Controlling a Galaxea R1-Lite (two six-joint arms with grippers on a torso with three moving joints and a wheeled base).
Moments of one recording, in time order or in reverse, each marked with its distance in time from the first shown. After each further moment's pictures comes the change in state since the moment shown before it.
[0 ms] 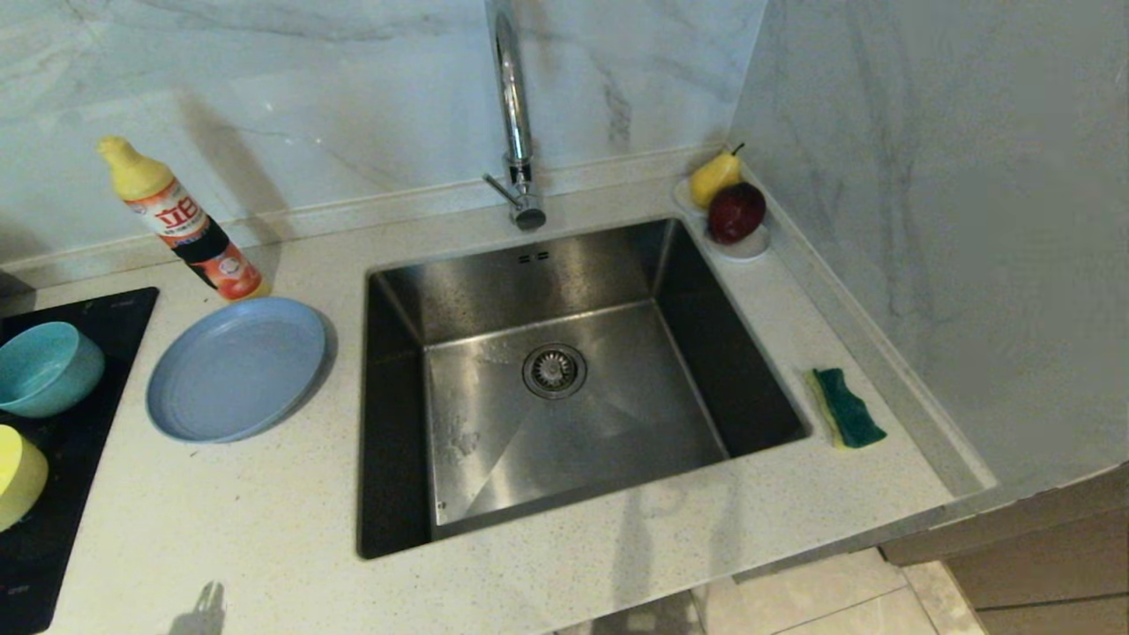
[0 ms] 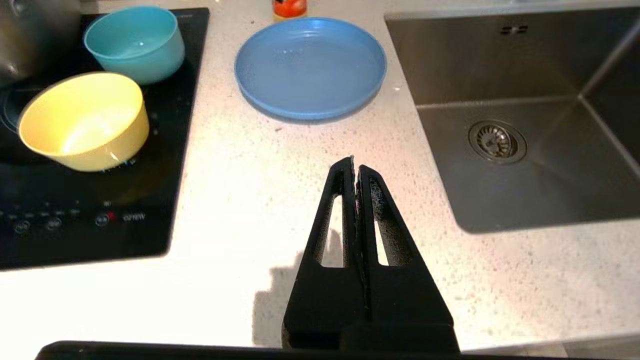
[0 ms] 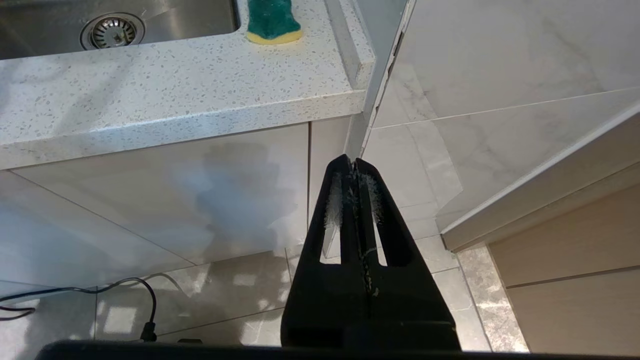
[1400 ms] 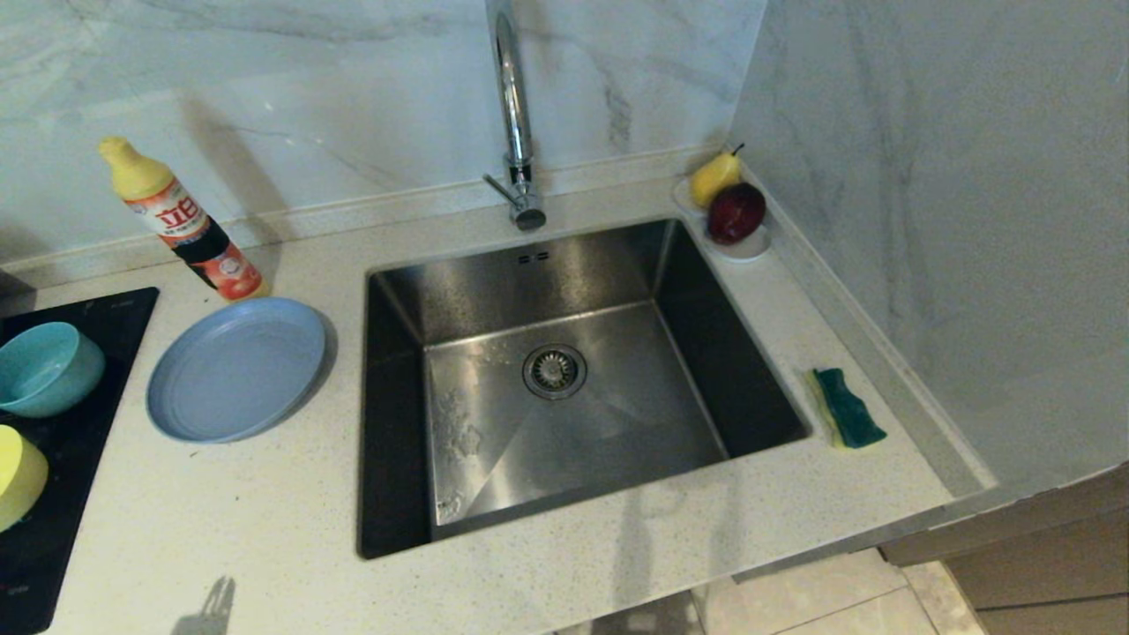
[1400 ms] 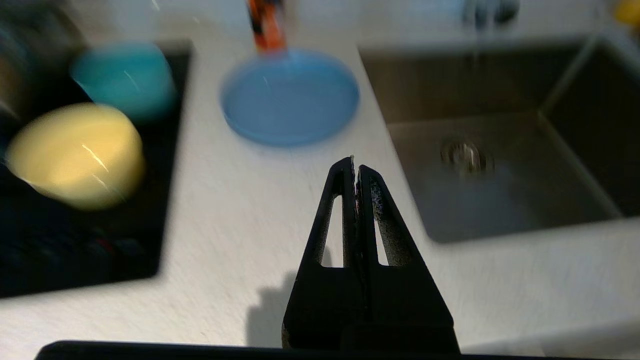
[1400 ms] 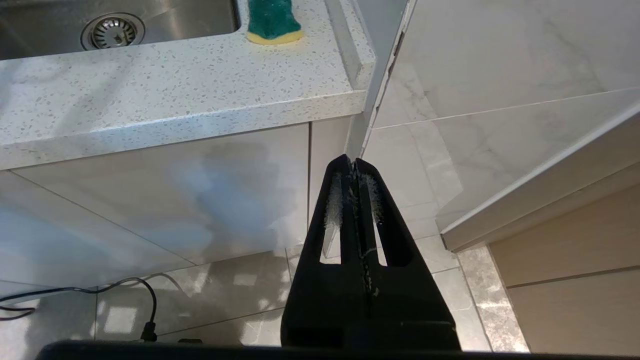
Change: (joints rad) left arm 0.007 -0.038 -0.146 0.131 -0.054 -0.003; right arm 0.000 0.000 0.000 0.000 0.001 0.001
